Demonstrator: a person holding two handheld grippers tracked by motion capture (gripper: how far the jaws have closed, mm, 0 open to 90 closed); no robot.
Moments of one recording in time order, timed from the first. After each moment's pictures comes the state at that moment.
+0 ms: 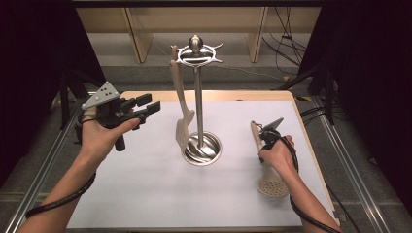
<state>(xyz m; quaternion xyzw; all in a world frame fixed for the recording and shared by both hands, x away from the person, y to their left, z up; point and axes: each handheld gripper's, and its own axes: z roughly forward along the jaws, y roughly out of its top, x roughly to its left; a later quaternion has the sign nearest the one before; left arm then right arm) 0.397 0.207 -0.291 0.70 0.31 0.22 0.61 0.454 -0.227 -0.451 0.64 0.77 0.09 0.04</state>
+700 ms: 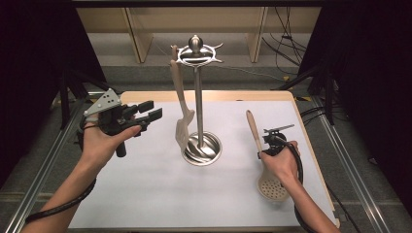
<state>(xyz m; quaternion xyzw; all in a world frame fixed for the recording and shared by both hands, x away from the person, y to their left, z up) 0.388 0.204 -0.303 0.70 0.31 0.21 0.60 0.420 -0.230 -0.435 0.62 0.75 0.22 0.09</state>
